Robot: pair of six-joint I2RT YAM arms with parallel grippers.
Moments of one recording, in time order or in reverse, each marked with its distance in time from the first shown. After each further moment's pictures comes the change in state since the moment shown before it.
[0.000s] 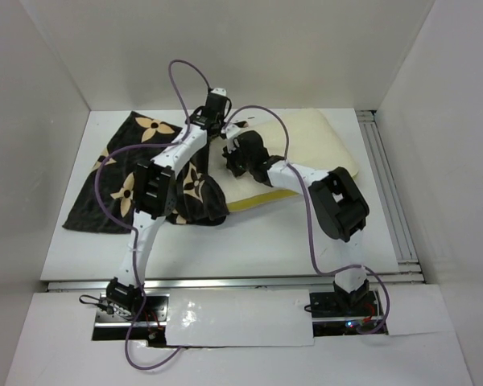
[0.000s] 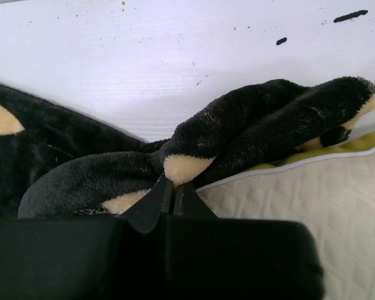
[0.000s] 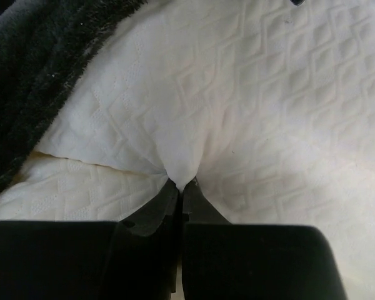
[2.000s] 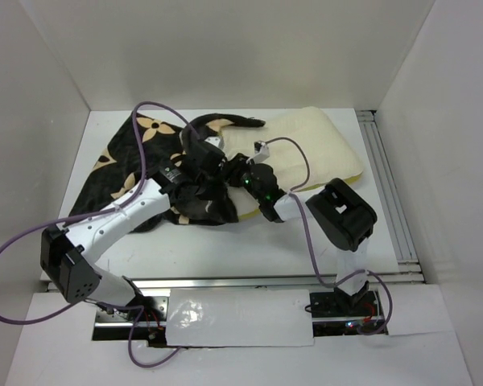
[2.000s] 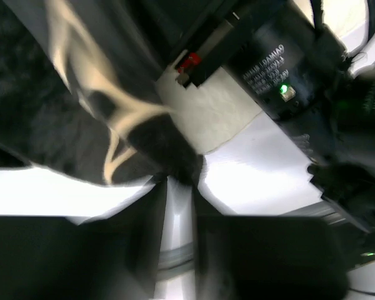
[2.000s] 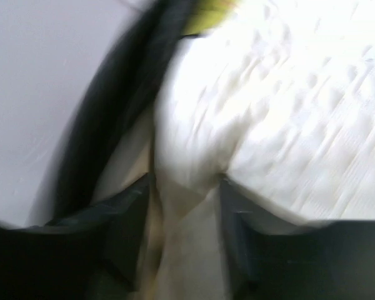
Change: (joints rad) left arm -0.354 -1.076 -1.006 -0.240 0.165 -0.446; right arm 0.074 -0.090 -0.483 0.871 0.198 0.931
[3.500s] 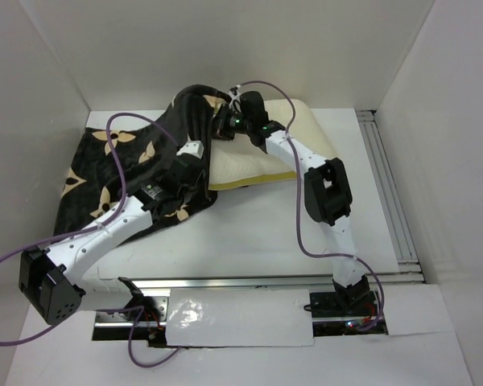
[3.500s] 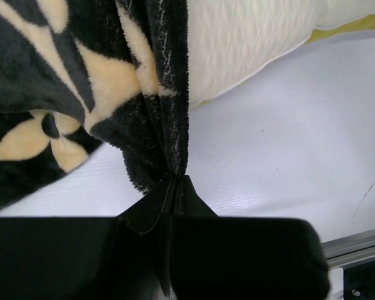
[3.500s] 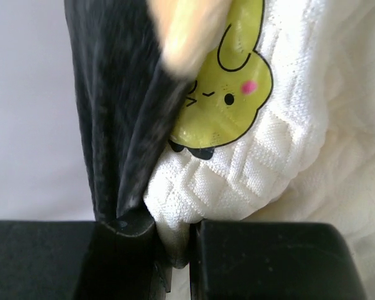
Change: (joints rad) left arm 0.058 -0.175 -0.233 0.151 -0.075 -0.004; right arm -0.171 0.343 1.088 -1.007 -0.657 -0.029
